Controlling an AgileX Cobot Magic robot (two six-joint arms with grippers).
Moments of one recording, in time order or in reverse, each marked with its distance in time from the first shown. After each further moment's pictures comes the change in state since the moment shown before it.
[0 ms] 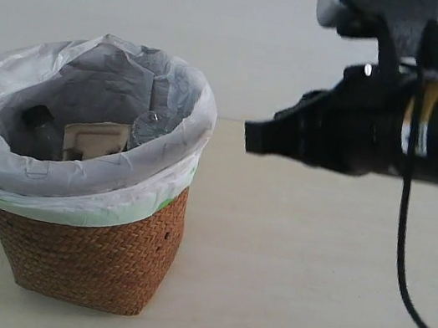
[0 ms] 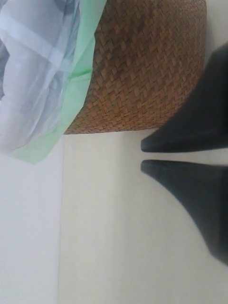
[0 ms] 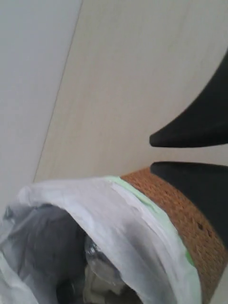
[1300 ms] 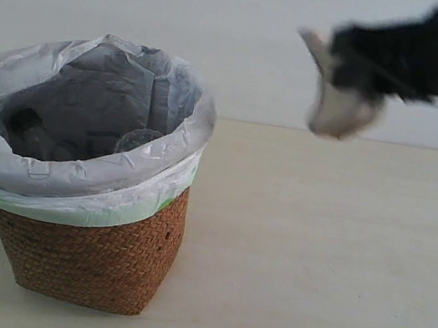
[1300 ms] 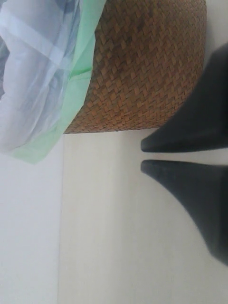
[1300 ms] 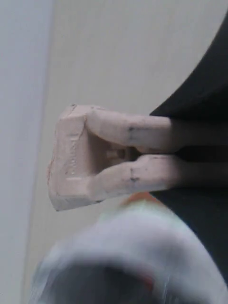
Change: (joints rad) left arm 0.000 0.000 0.000 0.000 0.000 0.000; right arm -0.228 0.062 -0.363 0.730 0.406 -0.608
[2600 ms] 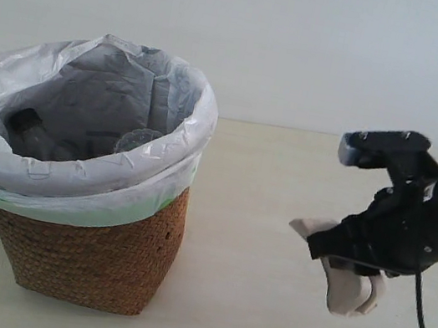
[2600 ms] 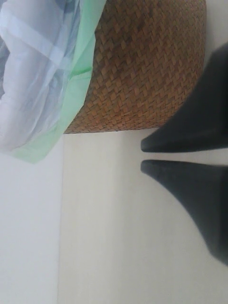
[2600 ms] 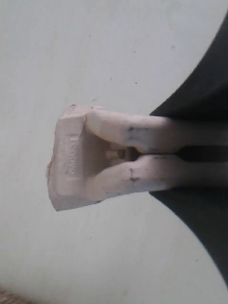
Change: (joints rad) left arm 0.000 0.000 0.000 0.000 0.000 0.000; right arm -0.058 0.144 0.371 -0.147 -0.051 -0.054
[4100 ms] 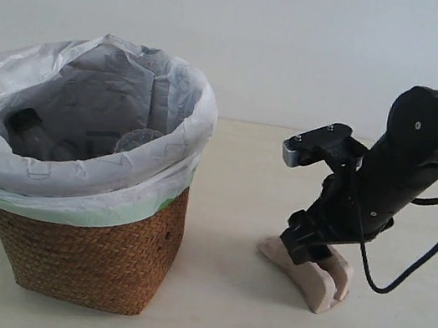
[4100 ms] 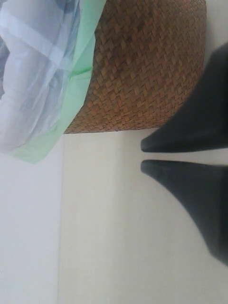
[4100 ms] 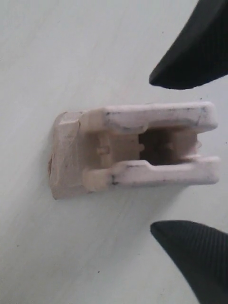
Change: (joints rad) left arm 0.000 0.000 0.000 0.000 0.000 0.000; right arm 0.000 0.340 -0.302 -0.047 0.140 -0.240
